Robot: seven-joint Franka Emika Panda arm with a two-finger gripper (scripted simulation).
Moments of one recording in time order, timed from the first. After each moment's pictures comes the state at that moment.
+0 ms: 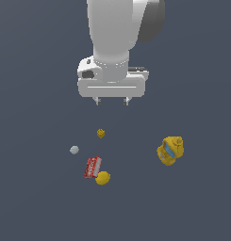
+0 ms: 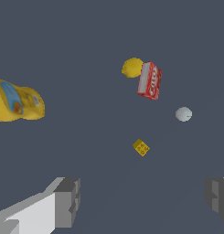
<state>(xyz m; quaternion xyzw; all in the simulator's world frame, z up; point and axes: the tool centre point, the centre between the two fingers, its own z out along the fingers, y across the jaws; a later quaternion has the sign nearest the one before) -0.015 -0.010 0.310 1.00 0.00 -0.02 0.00</state>
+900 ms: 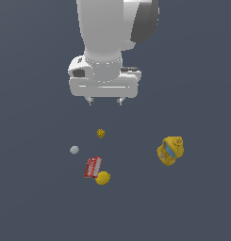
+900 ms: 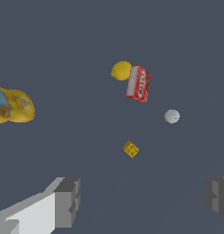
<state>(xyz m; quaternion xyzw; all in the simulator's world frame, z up) -0.010 -0.033 0.314 1.00 0.00 -0.01 0.01</state>
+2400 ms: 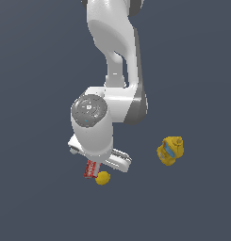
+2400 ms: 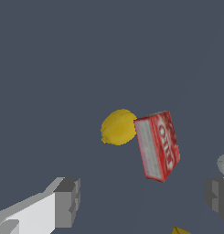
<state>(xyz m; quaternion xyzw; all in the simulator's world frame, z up) 0.137 -0.049 0.151 0.98 -0.19 0.00 0.00</state>
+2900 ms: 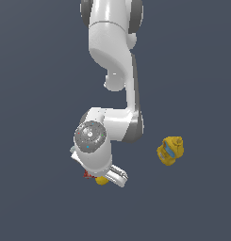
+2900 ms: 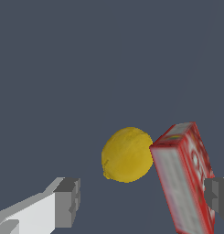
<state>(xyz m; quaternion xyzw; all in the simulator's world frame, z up) 0.161 -0.053 0.092 0.97 -0.24 0.00 0.00</state>
